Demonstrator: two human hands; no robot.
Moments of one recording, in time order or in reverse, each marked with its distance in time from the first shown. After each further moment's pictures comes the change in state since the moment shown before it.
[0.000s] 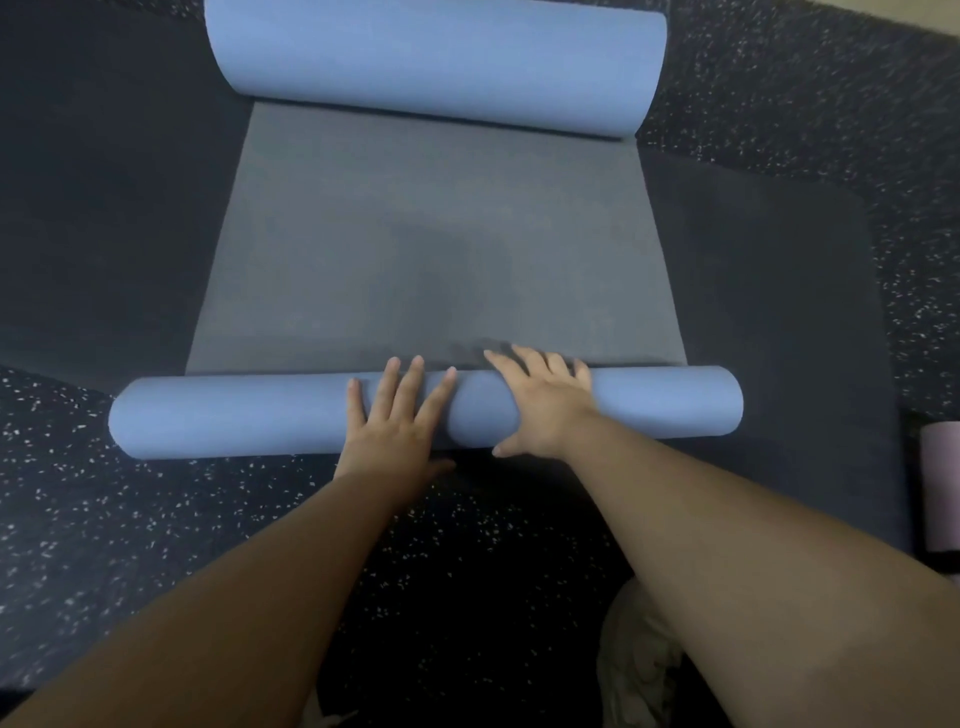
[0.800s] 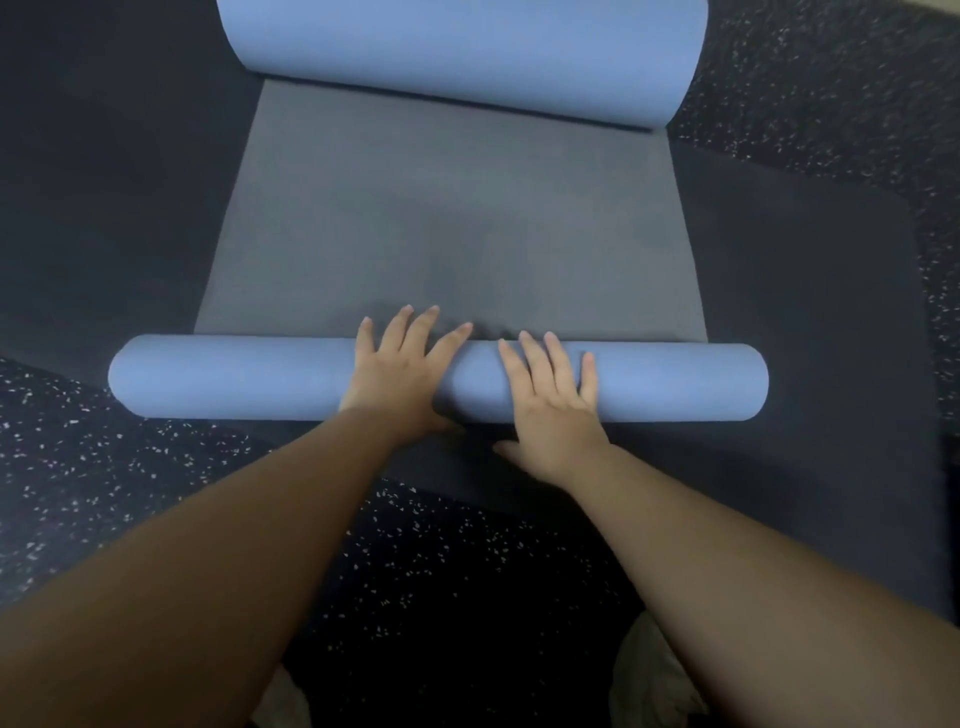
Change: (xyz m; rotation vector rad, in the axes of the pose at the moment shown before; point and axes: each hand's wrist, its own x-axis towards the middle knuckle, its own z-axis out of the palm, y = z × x) left_hand 0.059 -0.021 -0.026 0.053 0.011 0.007; right_hand 0.005 -0.012 0.022 -0.034 0.195 -0.031
